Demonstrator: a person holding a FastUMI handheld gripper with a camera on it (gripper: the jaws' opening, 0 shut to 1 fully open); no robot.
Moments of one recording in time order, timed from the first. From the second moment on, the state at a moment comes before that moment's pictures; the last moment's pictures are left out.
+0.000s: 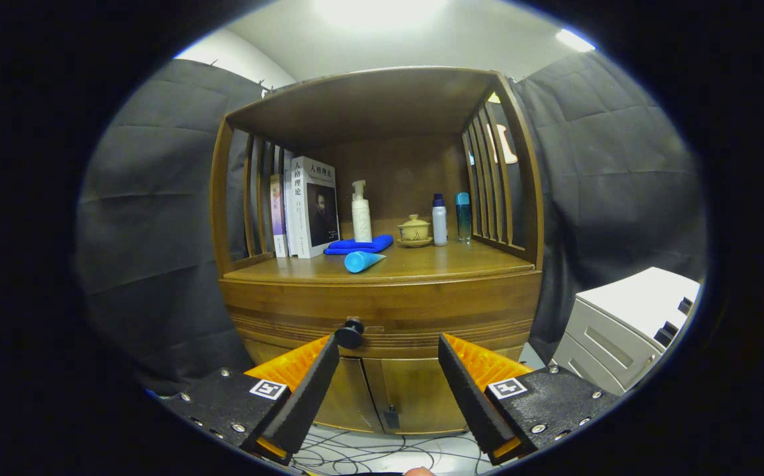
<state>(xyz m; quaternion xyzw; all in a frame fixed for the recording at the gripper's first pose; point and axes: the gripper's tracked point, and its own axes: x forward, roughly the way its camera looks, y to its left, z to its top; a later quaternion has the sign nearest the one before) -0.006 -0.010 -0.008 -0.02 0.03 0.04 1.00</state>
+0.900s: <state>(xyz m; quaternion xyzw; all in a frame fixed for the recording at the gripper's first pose) -0.038 -0.001 -0.033 -0.03 0.04 0.06 1.00</state>
